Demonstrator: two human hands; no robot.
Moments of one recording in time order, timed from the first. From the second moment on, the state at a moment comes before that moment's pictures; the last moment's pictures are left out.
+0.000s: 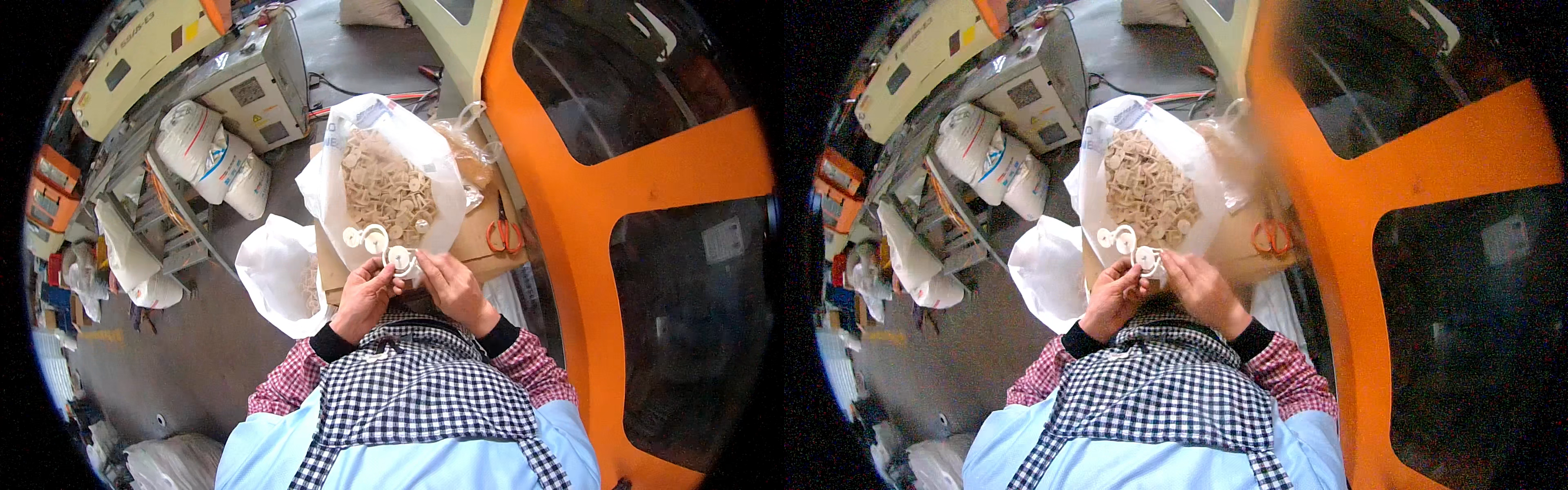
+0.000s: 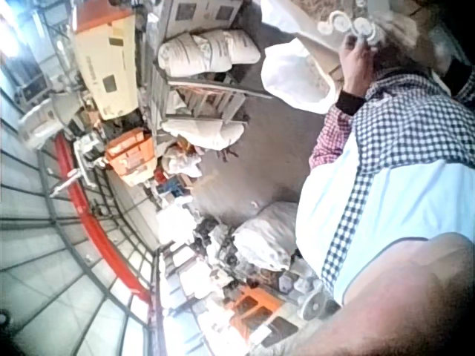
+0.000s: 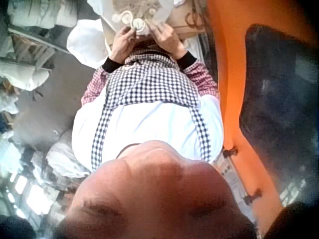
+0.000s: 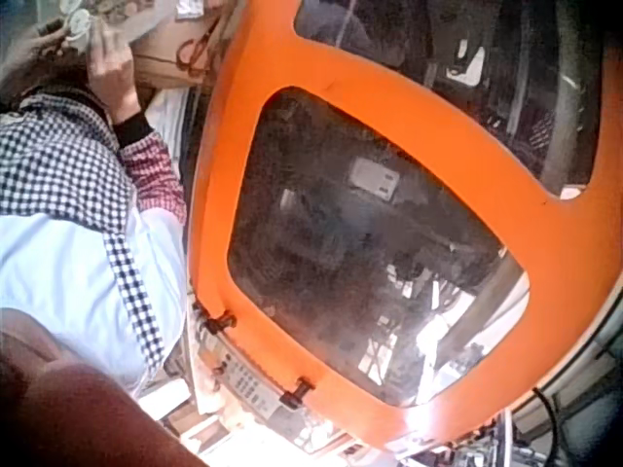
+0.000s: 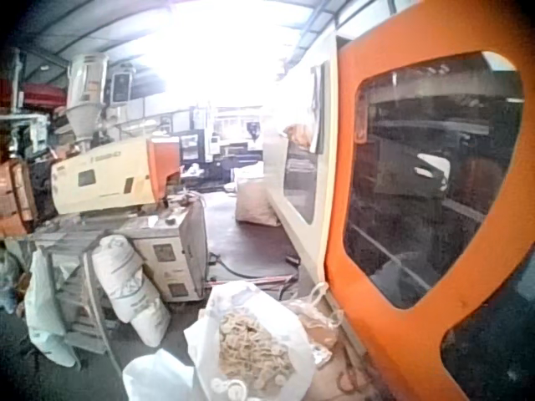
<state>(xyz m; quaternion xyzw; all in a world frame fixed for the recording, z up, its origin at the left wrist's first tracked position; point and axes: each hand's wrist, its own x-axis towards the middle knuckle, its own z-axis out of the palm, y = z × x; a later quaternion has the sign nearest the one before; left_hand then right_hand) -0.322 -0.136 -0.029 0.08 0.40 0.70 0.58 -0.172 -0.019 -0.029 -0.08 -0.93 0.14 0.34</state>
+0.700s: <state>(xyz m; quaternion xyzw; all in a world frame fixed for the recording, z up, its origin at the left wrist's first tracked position) -0.349 -0.134 -0.036 0.24 0.54 0.66 0.47 -0.223 0.019 0.001 0.10 -0.95 0.17 0.25</state>
